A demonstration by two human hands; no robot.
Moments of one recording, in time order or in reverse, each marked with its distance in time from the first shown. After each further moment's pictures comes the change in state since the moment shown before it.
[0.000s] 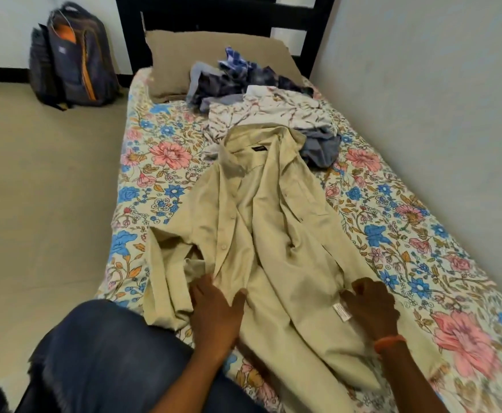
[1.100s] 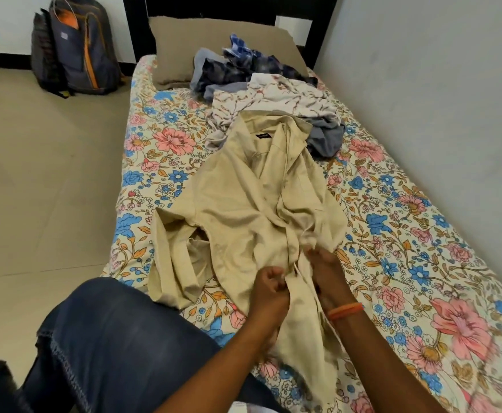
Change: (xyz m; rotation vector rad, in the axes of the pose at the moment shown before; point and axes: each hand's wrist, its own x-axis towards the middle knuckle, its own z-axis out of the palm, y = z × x) left_hand -0.038 0.043 0.048 -0.722 -0.405 -0.157; right_hand -0.049 -0.097 0.017 0.954 -0.287 -0.024
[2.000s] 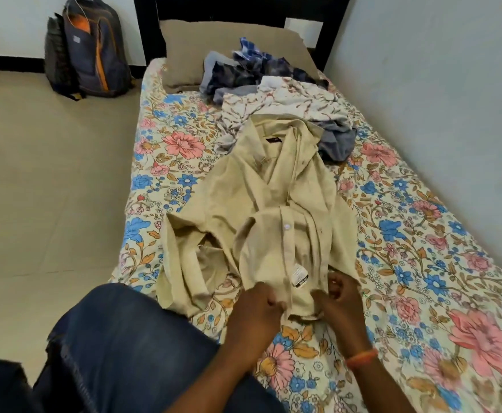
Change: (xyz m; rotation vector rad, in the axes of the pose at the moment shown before) left_hand -0.007 0.004 -0.049 0.827 0.057 0.254; right_hand -0.034 0.026 -0.007 -0.180 0.133 -0.023
